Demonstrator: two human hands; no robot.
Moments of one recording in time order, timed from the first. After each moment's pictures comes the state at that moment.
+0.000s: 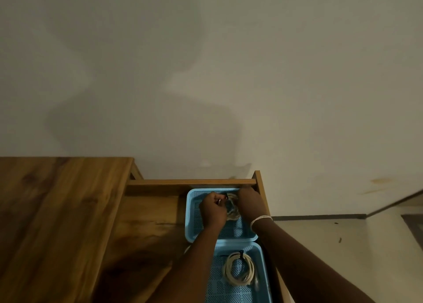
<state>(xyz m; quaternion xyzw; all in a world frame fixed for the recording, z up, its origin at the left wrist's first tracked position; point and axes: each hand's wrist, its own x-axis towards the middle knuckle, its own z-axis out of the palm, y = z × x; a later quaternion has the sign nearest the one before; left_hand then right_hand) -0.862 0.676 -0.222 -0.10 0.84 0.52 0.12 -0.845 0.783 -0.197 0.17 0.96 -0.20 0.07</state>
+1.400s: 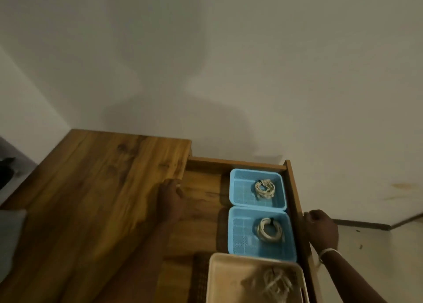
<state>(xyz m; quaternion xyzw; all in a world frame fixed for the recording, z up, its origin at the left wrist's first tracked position) -0.796 0.402 -0.125 -0.05 0.94 0.32 -0.06 -0.651 0.774 -0.157 0.39 0.86 -0.32 -0.07</state>
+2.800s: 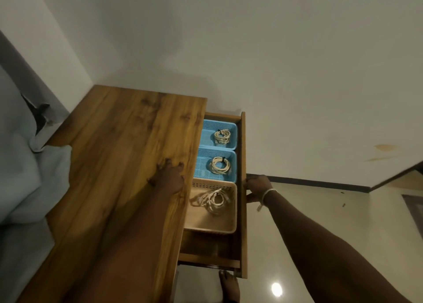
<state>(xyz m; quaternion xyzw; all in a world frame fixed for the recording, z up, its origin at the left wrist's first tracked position) -0.693 0.284 -0.132 0.03 0.97 0.06 0.22 -0.626 0.568 -0.140 0.34 0.74 -0.55 0.19</state>
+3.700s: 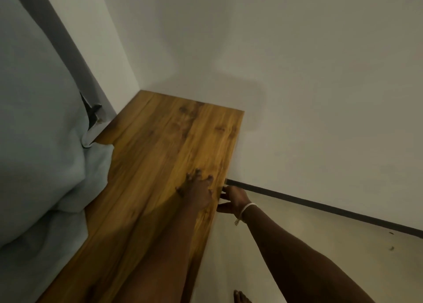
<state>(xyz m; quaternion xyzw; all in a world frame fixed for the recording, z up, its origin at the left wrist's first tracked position) -0.684 0.292 -0.126 0.00 0.97 0.09 0.21 -0.673 0.429 -0.134 0.24 0.61 -0.70 0.29</state>
